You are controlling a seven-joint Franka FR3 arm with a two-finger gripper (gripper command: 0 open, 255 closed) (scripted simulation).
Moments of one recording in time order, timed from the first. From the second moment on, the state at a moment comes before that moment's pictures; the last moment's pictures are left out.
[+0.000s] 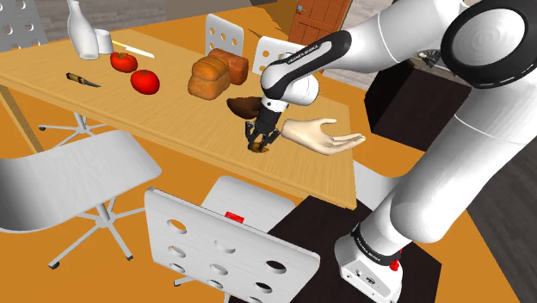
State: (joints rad) arm 0.01 0.10 -0.04 -2.35 0.40 2.35 0.20
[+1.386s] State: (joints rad) arm 0.00 -0.08 -0.05 -2.26 0.32 2.10 0.31
